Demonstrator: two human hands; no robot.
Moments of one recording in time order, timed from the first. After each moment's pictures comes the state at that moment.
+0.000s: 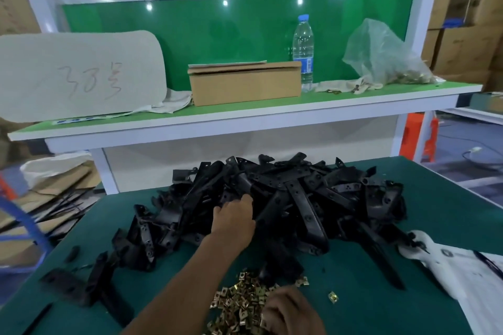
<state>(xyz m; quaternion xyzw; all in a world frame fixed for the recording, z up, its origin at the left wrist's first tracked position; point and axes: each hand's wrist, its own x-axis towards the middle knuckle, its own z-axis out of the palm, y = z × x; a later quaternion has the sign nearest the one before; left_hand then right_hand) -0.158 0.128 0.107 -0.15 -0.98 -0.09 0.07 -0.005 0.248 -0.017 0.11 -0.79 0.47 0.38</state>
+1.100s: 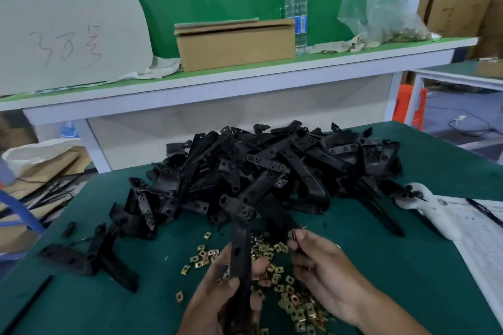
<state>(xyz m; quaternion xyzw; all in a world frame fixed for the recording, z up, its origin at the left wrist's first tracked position) 0.011 0.045 0.036 -0.02 -0.37 -0.88 -0.29 0.003 0.261 0.021 -0.11 -0.47 0.87 -0.05</state>
